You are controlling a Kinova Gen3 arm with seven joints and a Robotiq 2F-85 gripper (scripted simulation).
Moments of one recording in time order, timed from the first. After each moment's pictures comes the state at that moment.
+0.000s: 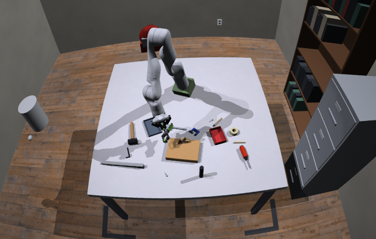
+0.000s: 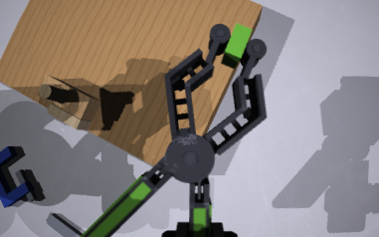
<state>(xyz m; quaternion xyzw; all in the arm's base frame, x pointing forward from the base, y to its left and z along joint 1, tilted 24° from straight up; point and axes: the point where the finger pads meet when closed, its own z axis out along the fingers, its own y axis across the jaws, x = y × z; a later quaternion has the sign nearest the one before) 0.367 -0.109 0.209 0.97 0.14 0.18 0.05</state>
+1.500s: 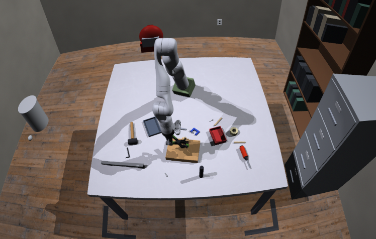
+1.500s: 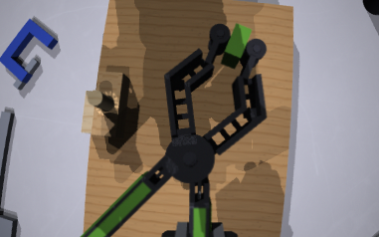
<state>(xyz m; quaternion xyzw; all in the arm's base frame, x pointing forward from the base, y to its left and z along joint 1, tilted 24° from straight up) 0.473 -0.060 0.238 0.72 0.67 0.10 0.16</state>
